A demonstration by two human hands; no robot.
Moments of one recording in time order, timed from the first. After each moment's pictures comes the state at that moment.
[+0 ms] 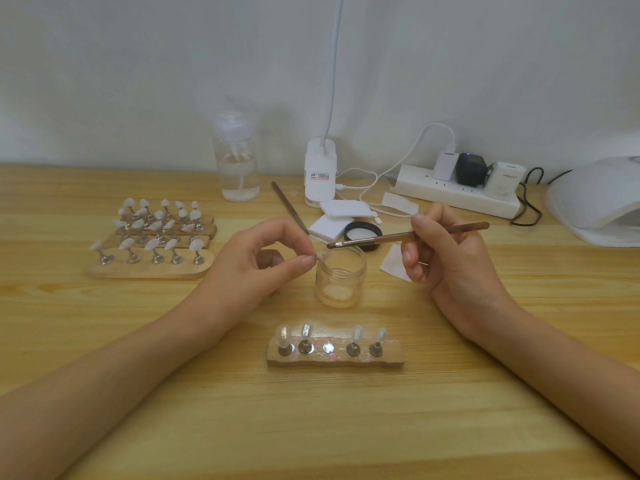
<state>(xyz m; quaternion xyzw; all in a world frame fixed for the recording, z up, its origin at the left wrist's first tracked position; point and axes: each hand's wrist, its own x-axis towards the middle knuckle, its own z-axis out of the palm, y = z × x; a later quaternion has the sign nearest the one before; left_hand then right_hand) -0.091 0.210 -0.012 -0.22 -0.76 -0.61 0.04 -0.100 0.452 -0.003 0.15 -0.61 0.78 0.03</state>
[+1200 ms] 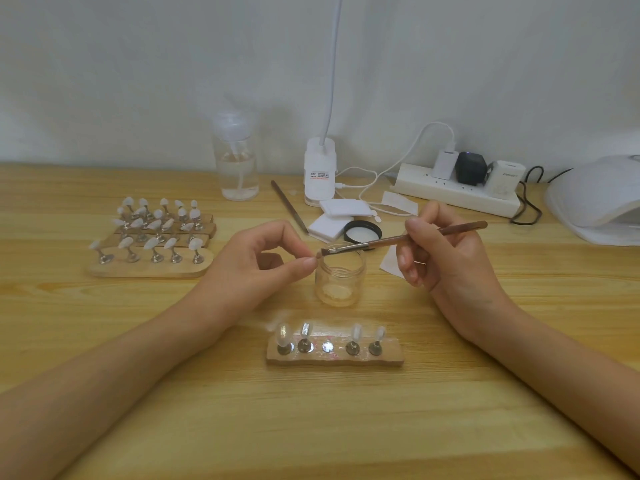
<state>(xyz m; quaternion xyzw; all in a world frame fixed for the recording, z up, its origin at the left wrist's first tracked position) -0.087 0.212 -0.008 -0.16 -0.78 -0.60 0.02 -0.098 0.450 -0.003 0.18 -0.61 0.77 0.03</state>
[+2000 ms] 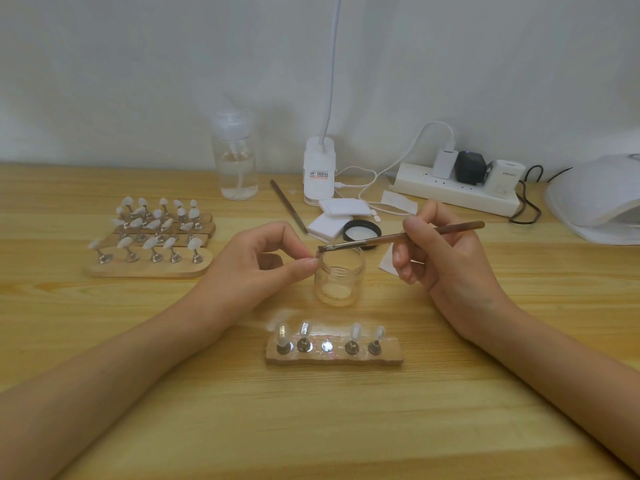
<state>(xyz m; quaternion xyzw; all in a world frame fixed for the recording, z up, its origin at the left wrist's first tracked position) -0.088 0.210 -0.010 -0.16 -0.79 -0.59 0.01 -0.099 0.451 -0.003 0.19 -0.61 0.77 0.02</state>
